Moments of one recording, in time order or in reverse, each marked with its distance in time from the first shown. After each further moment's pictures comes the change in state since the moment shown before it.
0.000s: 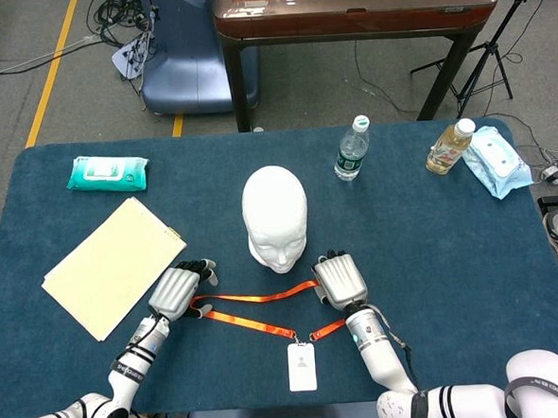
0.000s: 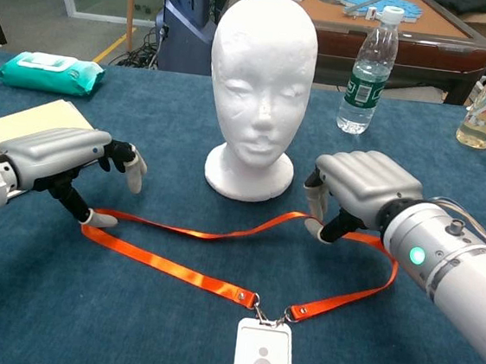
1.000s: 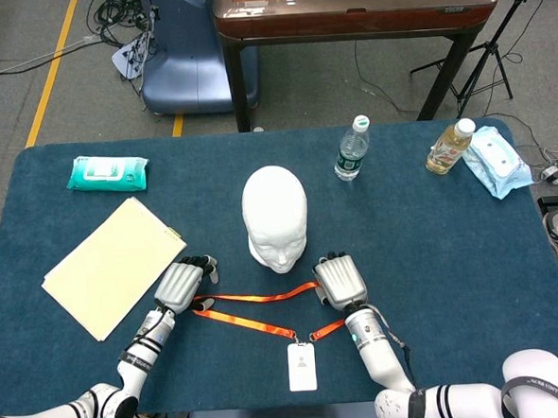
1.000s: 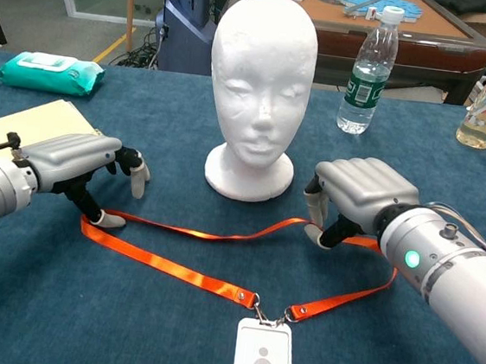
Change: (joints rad) left arm -0.038 -0.079 -0.015 0.138 -0.029 -0.039 -0.029; right arm 0.008 -0.013 -0.002 0.023 0.029 -0.010 -0.002
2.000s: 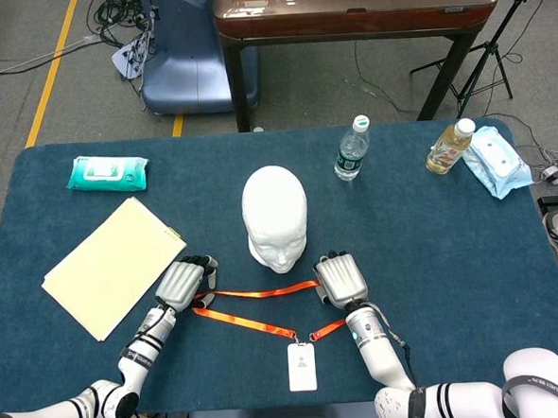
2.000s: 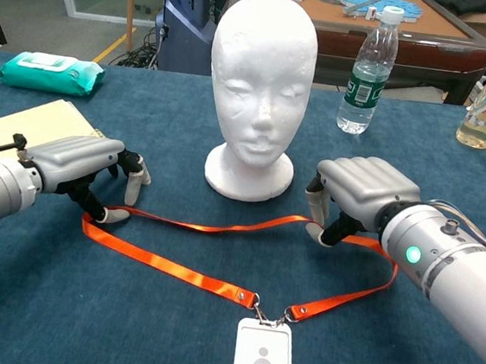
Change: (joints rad) left arm -0.019 0.000 -0.003 0.010 -0.034 -0.044 0.005; right arm 0.006 0.009 0.006 -0.007 0.023 -0.004 0.006
